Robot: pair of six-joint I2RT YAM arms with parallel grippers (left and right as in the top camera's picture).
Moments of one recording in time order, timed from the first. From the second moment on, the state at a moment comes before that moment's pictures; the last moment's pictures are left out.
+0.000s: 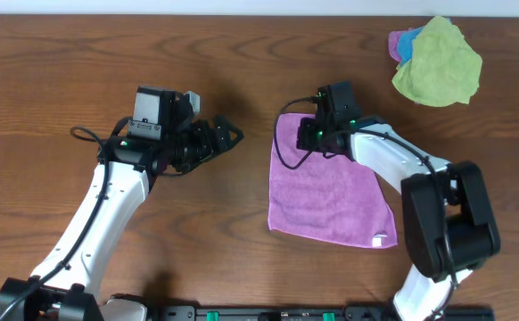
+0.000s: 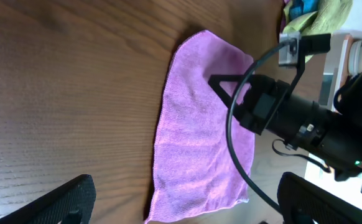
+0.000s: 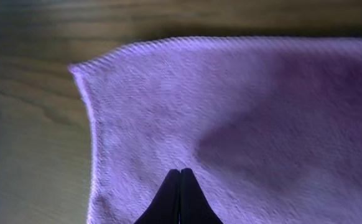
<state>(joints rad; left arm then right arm) -0.21 1.44 1.02 -0.55 0.58 -0.65 0.33 1.92 1.14 -0.30 -0.23 0.46</state>
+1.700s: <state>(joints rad) -0.27 1.54 1.02 -0.44 0.52 -0.64 0.31 2.22 1.85 -0.70 -0.04 0.39</state>
